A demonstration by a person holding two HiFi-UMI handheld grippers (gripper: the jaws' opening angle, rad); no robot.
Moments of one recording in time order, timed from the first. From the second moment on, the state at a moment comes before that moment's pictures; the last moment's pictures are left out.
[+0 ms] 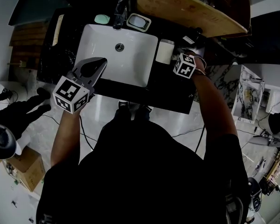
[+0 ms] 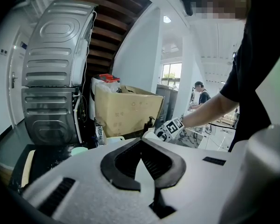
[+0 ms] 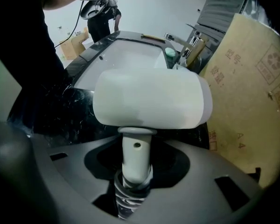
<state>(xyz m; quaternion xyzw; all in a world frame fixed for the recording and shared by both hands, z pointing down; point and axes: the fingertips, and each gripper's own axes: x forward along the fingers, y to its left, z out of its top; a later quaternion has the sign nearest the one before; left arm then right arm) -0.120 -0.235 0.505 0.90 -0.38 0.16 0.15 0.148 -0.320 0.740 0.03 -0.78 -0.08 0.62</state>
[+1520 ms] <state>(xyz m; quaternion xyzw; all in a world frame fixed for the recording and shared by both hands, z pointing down) -0.129 -0.217 0.502 0.90 -0.39 0.16 0.15 0.152 -0.327 0.733 0.09 -0.78 -0.08 0.62</state>
